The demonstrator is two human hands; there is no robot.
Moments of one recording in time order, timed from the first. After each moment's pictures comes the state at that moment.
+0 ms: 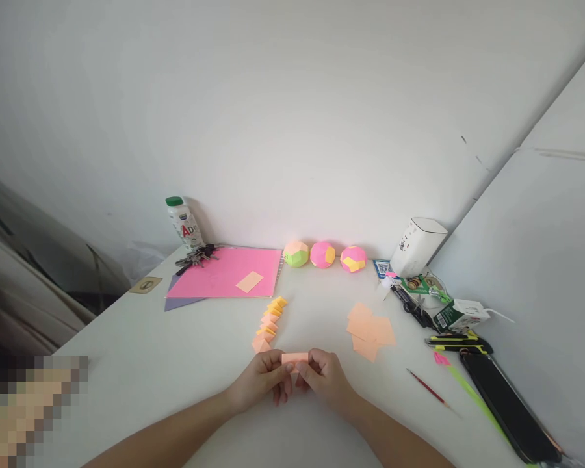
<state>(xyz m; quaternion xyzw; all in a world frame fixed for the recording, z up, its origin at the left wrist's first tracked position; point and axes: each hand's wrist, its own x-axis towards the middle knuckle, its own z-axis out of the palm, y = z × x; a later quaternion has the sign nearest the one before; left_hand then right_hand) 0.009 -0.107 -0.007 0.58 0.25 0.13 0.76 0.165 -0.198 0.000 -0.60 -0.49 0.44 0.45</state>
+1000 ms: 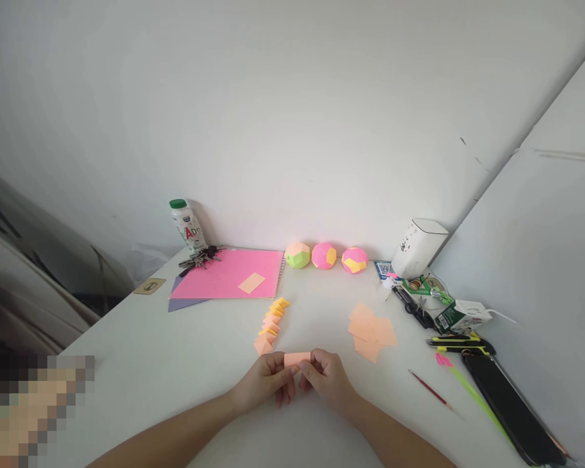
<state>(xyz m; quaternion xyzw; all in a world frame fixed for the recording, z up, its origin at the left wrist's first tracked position) 0.010 -0.112 -0.002 0.60 0.27 0.11 0.74 0.163 -0.198 -0.003 -0.60 -0.48 0.44 0.47</state>
